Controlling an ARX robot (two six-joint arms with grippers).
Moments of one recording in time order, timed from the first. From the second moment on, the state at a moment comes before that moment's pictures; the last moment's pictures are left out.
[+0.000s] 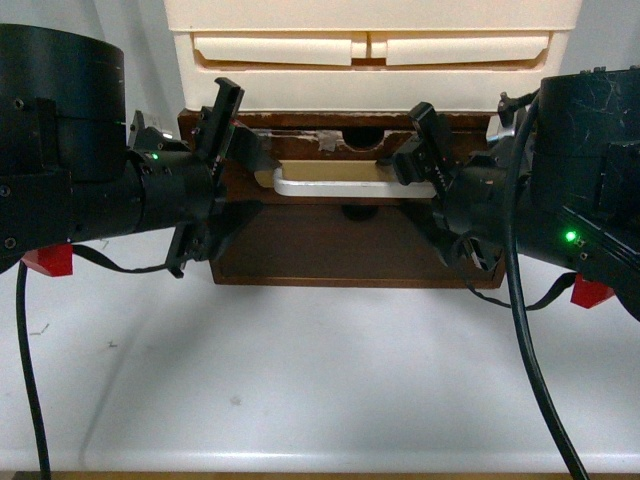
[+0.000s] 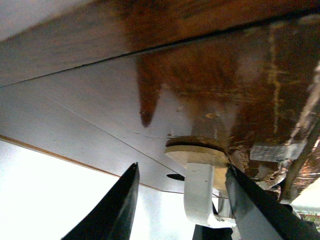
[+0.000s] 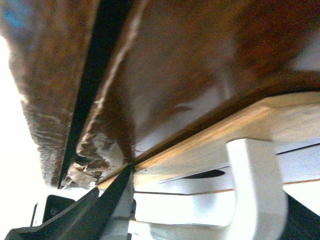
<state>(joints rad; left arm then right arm) -0.21 2.08 1.03 0.71 0.32 -1.15 0.27 2.20 1.10 0.85 -0.30 1.05</state>
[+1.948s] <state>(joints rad) -0.14 1.17 0.14 1.06 -0.13 -0.06 0.27 1.47 0.06 1.29 0.27 0.04</state>
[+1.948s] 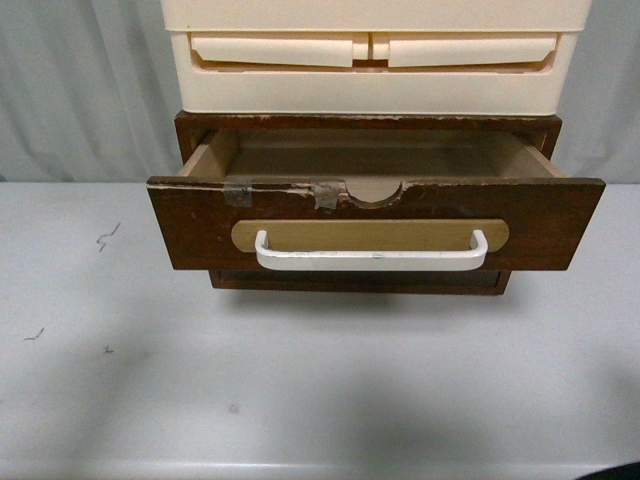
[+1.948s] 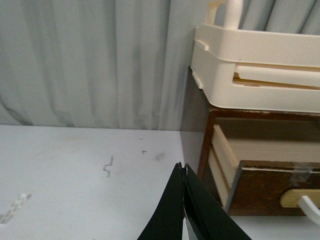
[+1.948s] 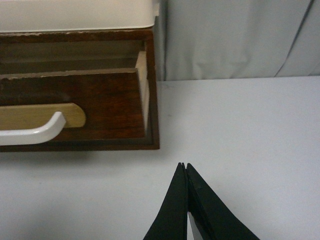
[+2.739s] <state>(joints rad) 0.00 0.53 0.01 0.53 0.00 -0.02 0.00 0.49 0.01 0.48 0.00 0.01</state>
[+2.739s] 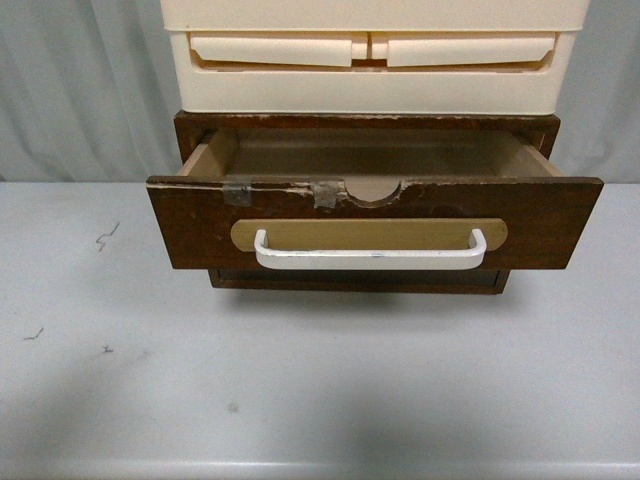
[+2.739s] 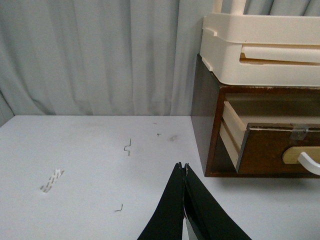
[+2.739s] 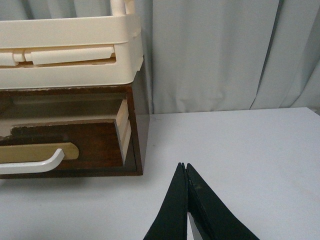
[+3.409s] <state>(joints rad) 0.00 0.22 0.01 0.23 0.00 -0.02 0.00 0.21 0.01 0.21 0.00 0.01</state>
